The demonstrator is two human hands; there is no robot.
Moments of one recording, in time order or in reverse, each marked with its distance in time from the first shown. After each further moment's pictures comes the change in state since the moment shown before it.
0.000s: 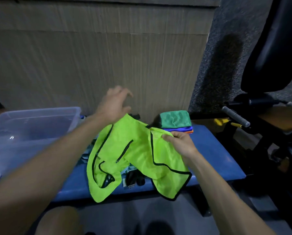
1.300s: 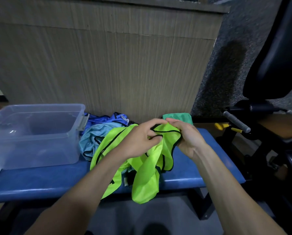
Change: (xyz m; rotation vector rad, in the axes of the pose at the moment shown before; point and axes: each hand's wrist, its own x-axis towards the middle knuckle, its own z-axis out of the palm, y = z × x) left_hand -0.083 0.073 0.035 -0.788 -0.191 0.042; right_hand -0.012 -0.060 0.012 0.350 -0.081 0.057
